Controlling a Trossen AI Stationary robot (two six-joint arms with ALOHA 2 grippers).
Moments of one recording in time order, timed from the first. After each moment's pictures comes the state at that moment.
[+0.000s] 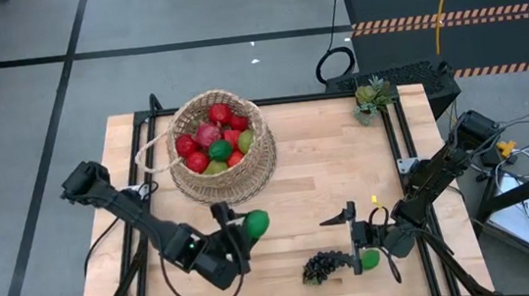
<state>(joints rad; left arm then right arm) -0.62 1.66 1.33 -0.68 -0.79 -0.50 0.82 1.46 0.53 0.62 0.86 0.31</state>
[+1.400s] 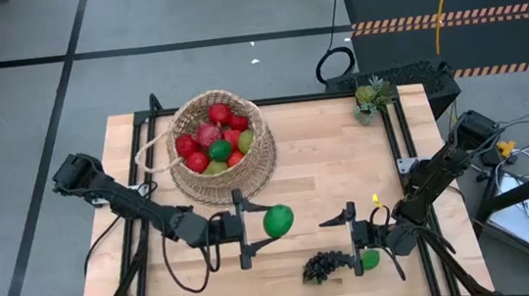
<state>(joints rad) -0.50 1.54 0.90 0.70 -0.52 0.15 0.83 1.46 0.53 0.69 0.85 0.30</state>
